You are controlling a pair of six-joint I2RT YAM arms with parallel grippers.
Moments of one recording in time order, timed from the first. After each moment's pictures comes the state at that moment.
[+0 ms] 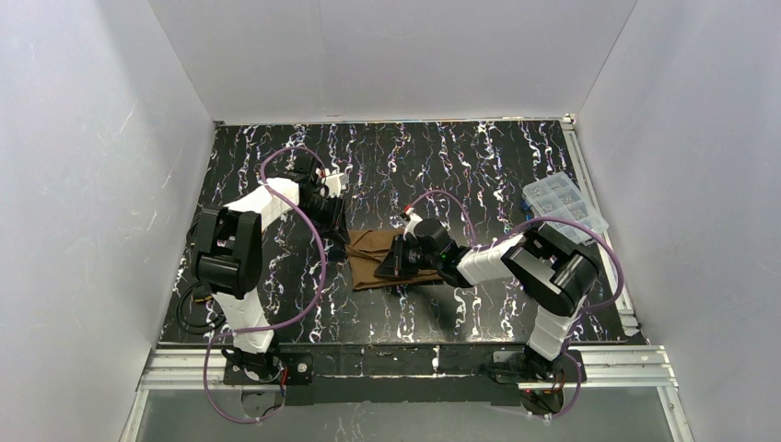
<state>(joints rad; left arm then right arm) -0.24 1.83 1.22 -0.72 0.53 -0.07 0.85 1.78 0.69 0.55 -0.36 0.84</state>
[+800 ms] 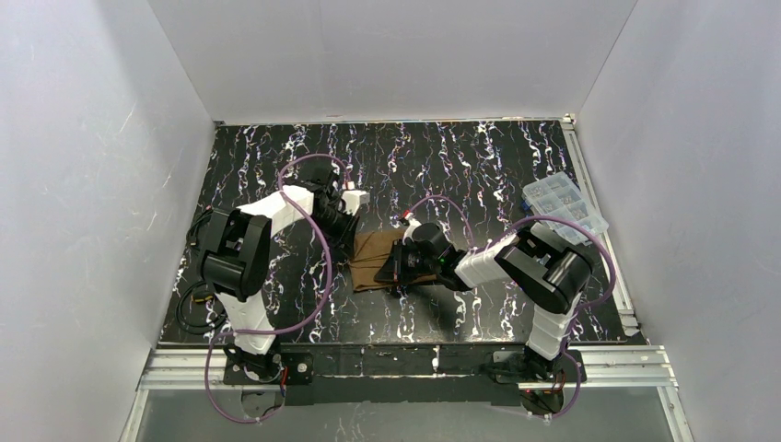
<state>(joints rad) -0.34 1.83 1.17 -0.73 0.52 0.16 0.87 1.82 0.67 0.58 -0.35 0.87</state>
